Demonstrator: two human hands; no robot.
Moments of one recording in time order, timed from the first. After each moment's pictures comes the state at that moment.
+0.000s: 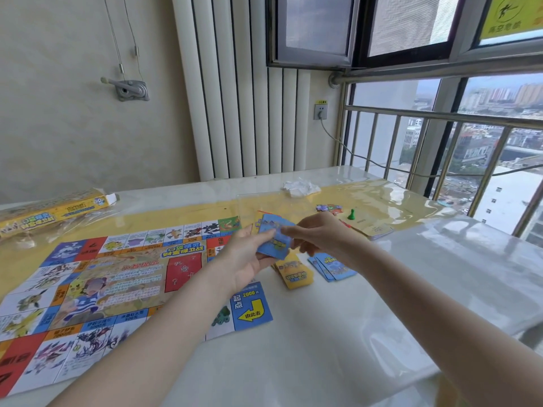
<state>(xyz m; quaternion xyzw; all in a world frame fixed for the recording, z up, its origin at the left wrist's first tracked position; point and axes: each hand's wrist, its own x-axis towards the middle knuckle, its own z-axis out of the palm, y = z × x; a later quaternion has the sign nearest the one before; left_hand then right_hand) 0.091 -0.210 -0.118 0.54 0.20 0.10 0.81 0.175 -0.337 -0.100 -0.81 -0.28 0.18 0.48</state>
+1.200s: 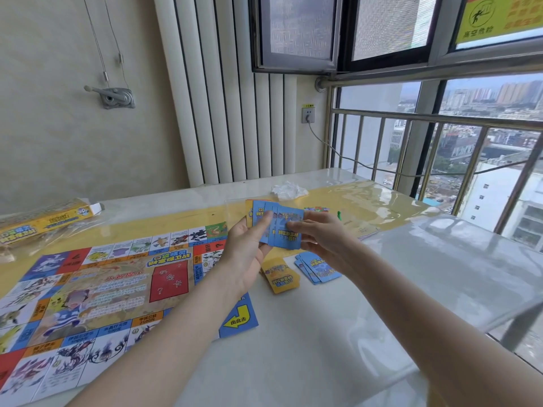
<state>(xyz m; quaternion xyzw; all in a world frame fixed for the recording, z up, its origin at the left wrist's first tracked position) 0.103 -0.242 -0.103 0.49 0.14 0.21 0.83 0.182 -0.353 -0.103 -0.66 -0.18 0.23 0.69</state>
